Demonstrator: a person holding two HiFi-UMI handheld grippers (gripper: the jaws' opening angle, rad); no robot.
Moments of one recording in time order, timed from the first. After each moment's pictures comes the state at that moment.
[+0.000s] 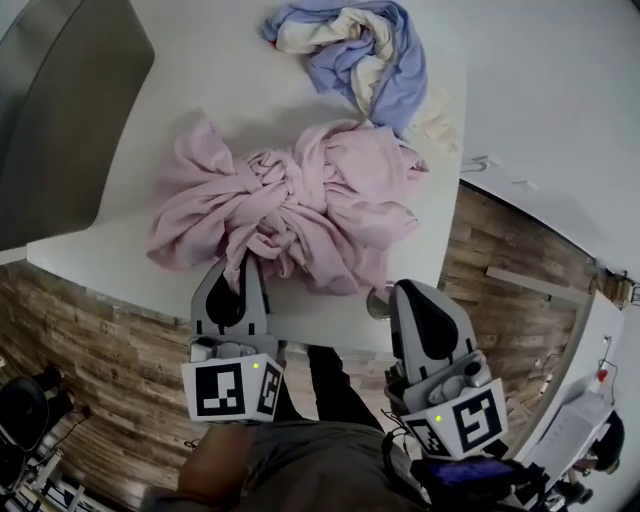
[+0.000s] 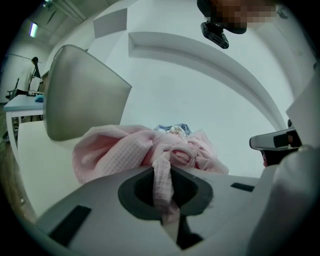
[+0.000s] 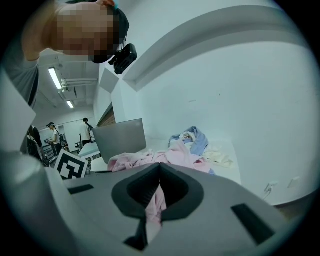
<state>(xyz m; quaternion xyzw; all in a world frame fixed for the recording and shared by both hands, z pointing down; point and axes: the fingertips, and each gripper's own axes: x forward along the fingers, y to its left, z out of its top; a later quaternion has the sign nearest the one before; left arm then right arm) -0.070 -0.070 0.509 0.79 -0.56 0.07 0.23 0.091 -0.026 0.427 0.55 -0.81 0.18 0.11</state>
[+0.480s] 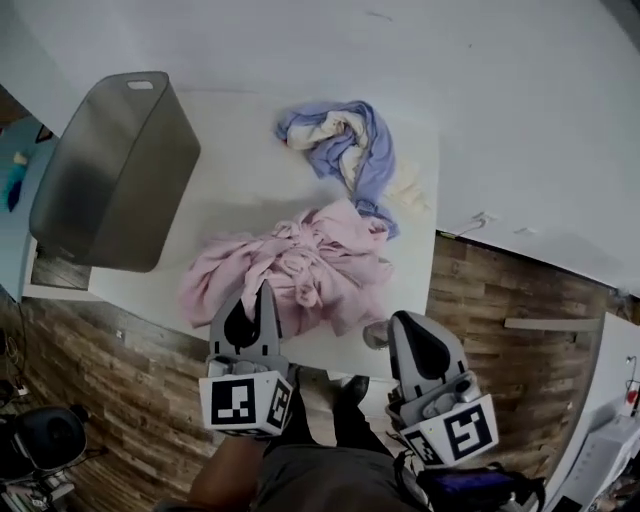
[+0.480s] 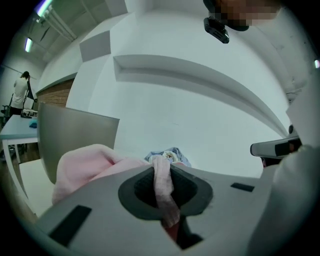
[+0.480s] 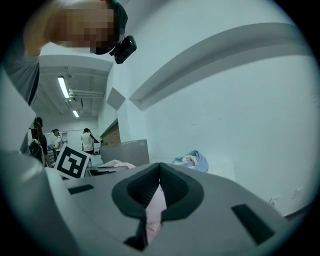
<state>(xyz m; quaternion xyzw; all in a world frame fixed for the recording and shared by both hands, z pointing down) -0.059 -0.073 0.400 0.81 -0.57 0.04 0.15 0.104 -0.007 0.349 0.55 -0.83 0.12 0.03</state>
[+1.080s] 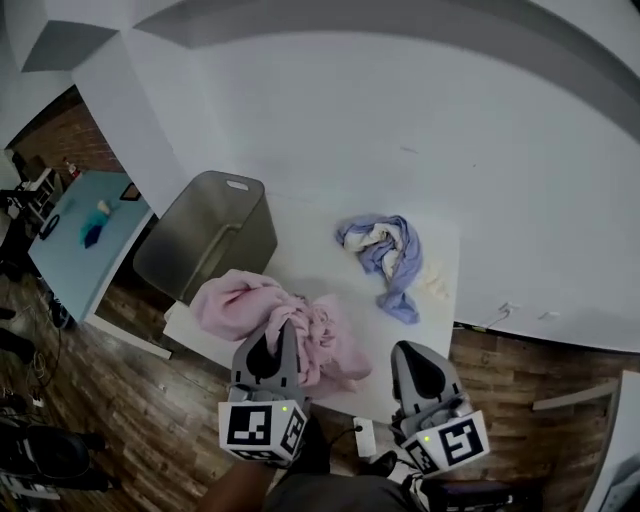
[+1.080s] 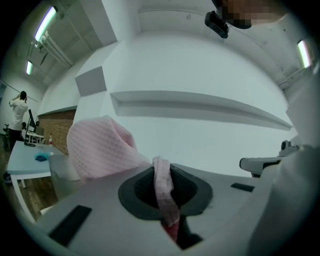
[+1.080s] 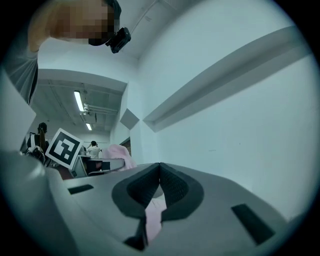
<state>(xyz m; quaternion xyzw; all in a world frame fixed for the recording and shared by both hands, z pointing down) -0.101 -0.057 0.257 0.80 -0.59 0.00 0.05 0.063 -0.015 0.258 0.51 -0.86 0.05 -0.05</state>
